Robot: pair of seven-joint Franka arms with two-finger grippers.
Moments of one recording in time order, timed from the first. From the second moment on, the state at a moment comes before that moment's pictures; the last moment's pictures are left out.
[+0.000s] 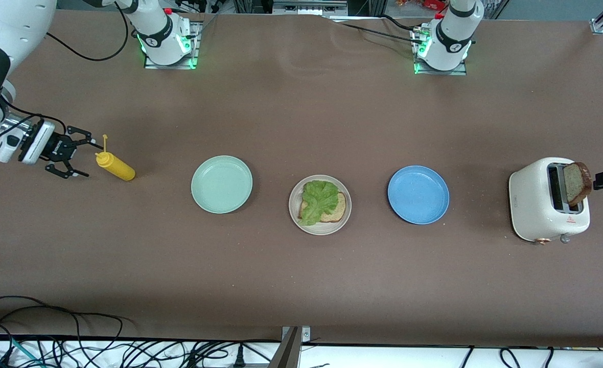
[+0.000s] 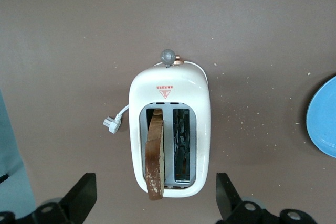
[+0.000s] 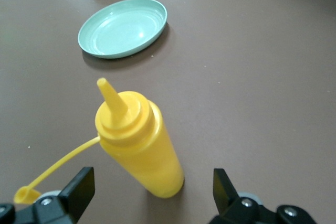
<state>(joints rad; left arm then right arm) 0.08 0.43 0.23 -1.33 0.06 1.67 0.38 0.50 0.69 -1.11 -2.13 1.31 1.59 -2.40</state>
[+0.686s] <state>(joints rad) 0.08 0.43 0.23 -1.33 0.06 1.67 0.38 0.42 0.69 -0.96 -2.12 1.42 1.56 -2.44</state>
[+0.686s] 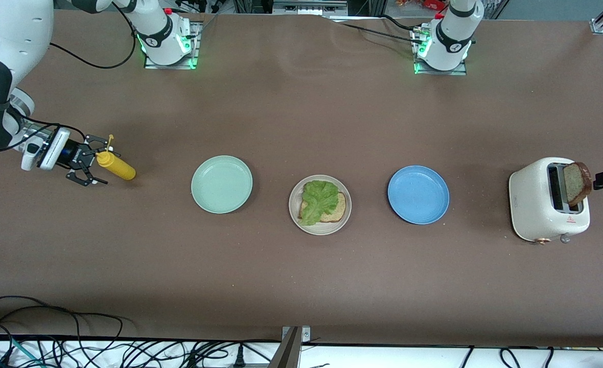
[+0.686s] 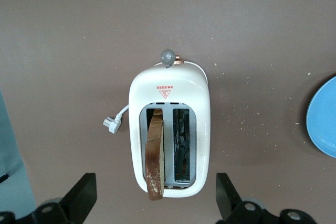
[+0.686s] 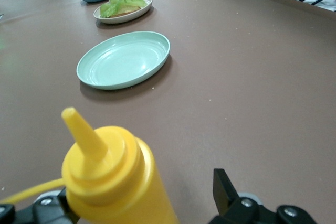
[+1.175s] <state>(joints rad) 0.08 0.43 0.23 -1.33 0.06 1.67 0.38 0.42 0.70 -0.92 -2.11 1.46 1.56 -2.44</state>
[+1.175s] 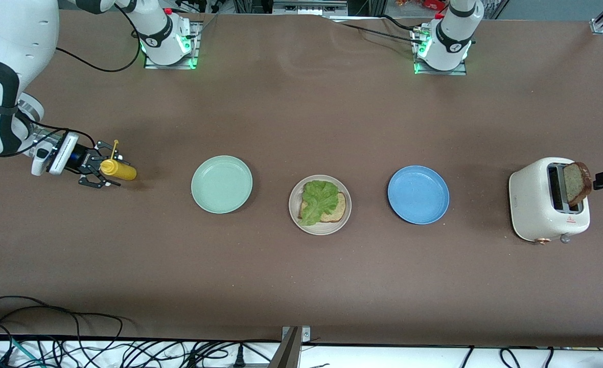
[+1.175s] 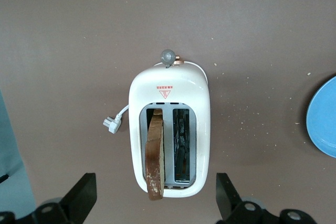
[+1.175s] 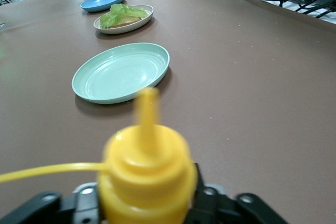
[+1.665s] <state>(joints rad) 0.08 0.43 0.23 -1.33 0.06 1.67 0.38 0.42 0.70 -0.92 -2.01 1.46 1.56 -2.33</state>
